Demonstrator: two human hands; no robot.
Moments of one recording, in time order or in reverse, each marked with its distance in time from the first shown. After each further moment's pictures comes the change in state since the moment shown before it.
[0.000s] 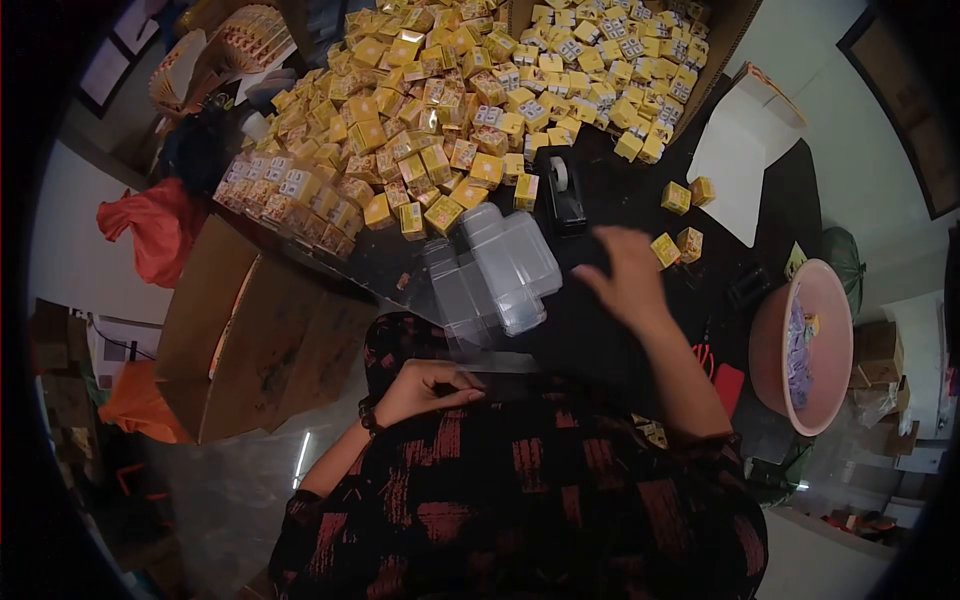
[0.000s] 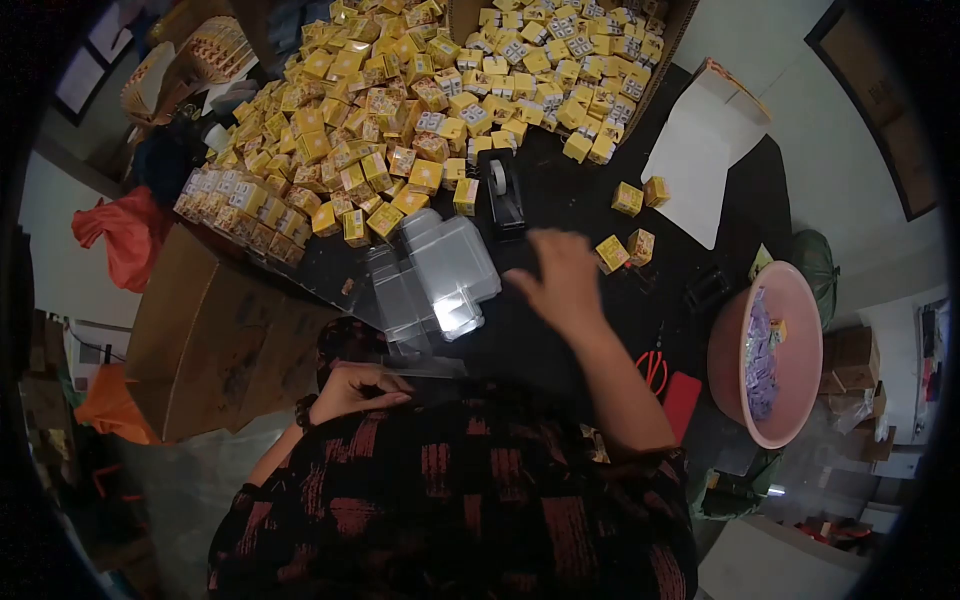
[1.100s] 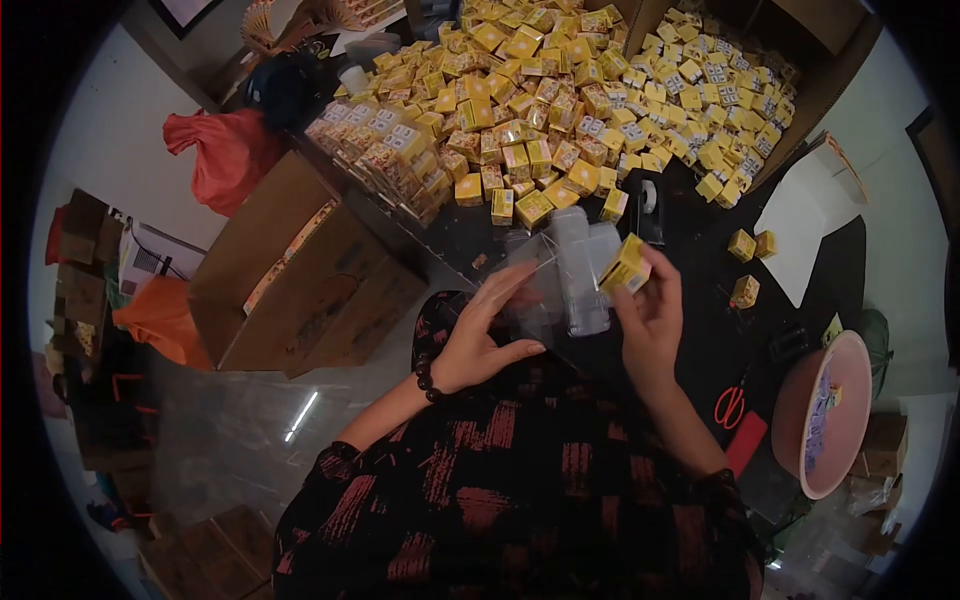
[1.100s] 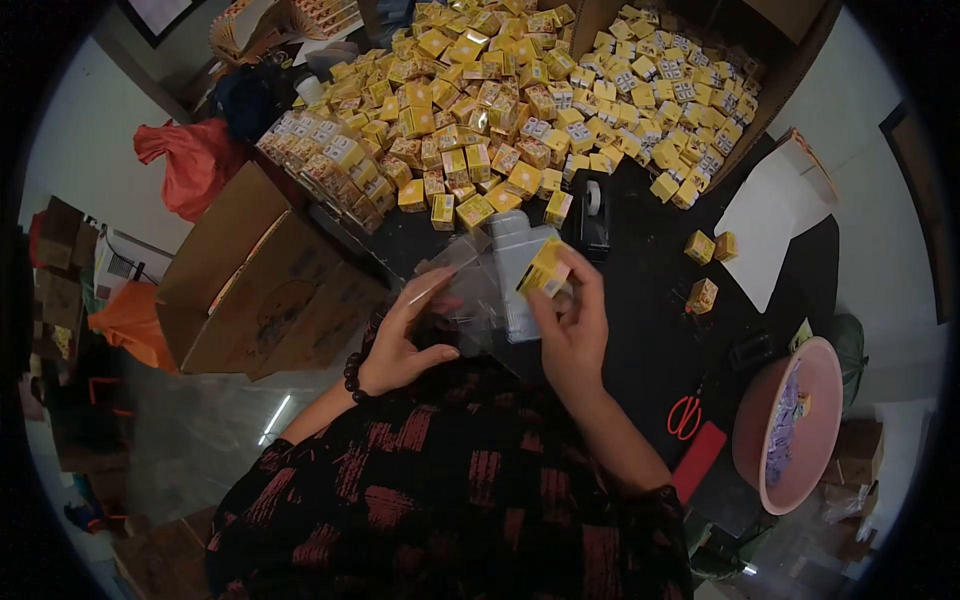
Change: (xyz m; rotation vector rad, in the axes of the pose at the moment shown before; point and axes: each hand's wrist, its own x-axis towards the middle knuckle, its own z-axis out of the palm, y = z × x) left_hand 0.017 0.028 -0.018 -0.008 0.383 0.175; right_hand -0.017 -0.108 0.014 1.411 -0.030 -0.023
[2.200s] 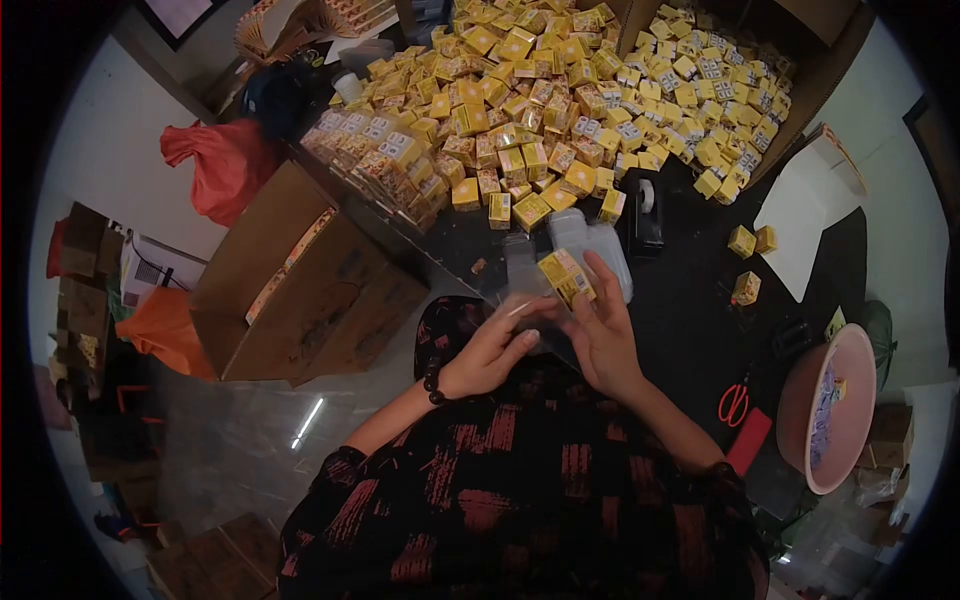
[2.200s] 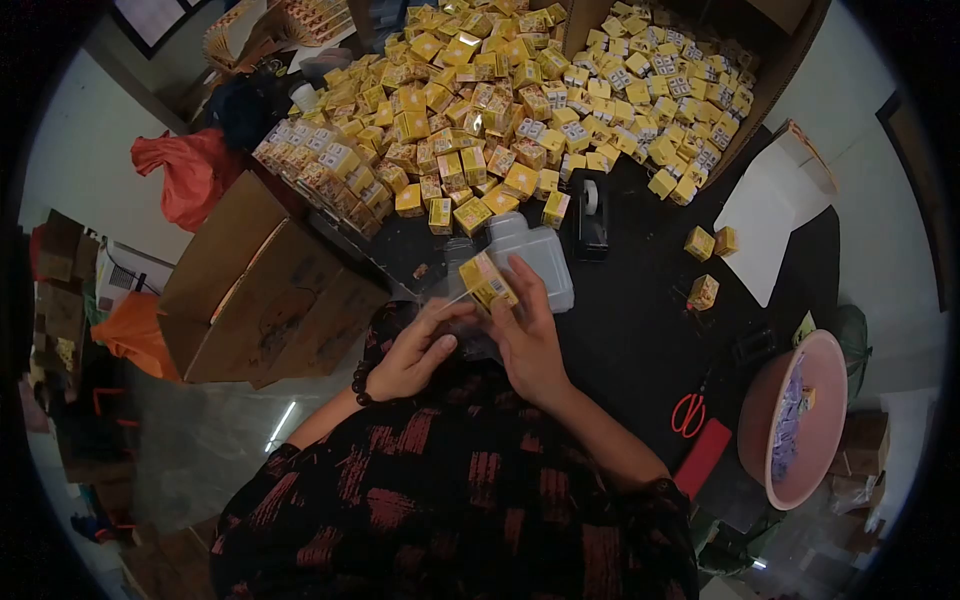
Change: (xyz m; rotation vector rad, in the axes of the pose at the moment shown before) left_hand 0.000 0.000 0.013 -0.029 -0.001 -0.006; right_hand -0.006 0.023 0.023 0.140 0.057 0.148
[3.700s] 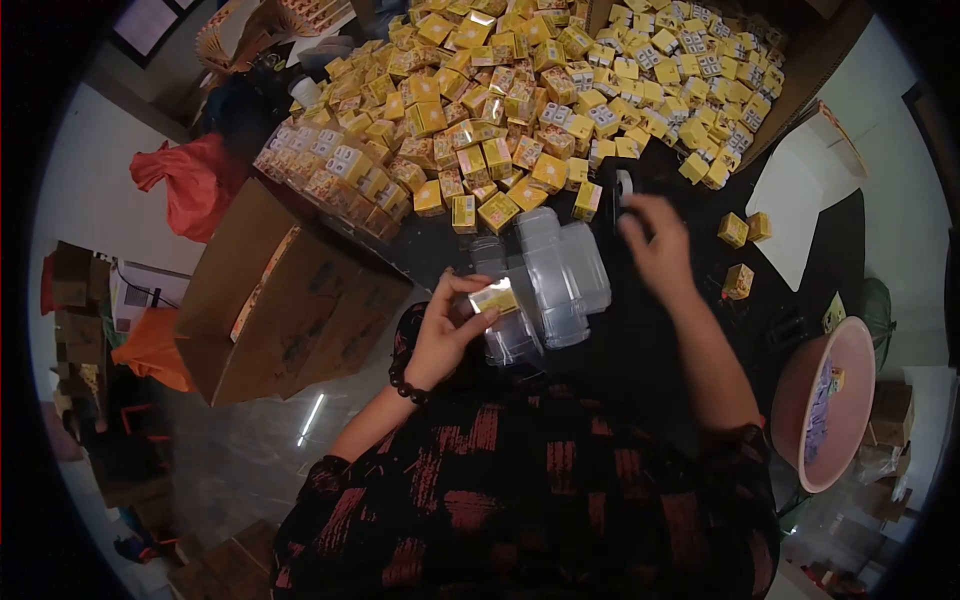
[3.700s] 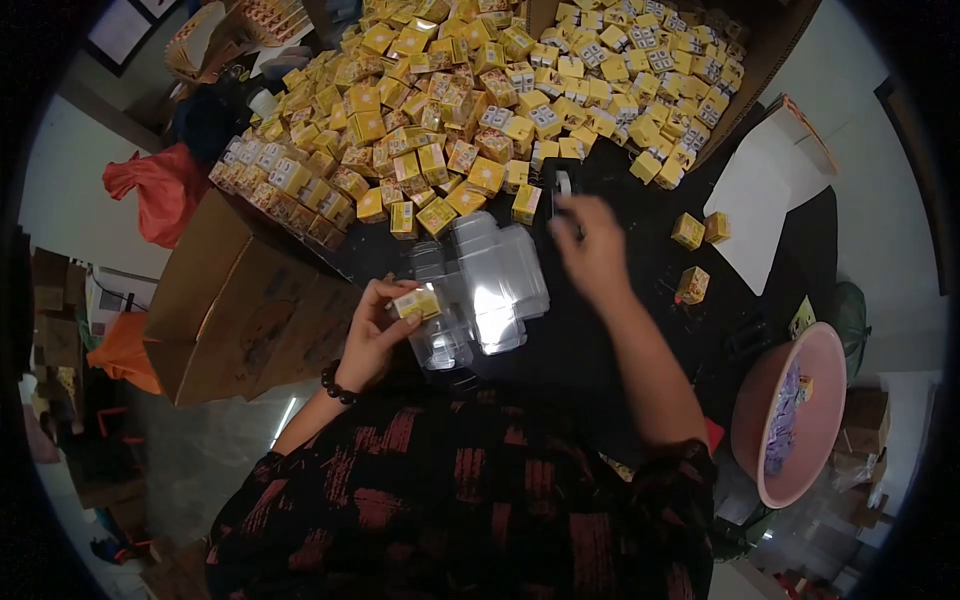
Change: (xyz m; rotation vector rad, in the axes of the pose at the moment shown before) left_hand 0.022 -0.041 -0.001 -0.535 0.287 -0.355; right_hand 0.106 -0.013 -0.130 -0.999 0.084 -0.262
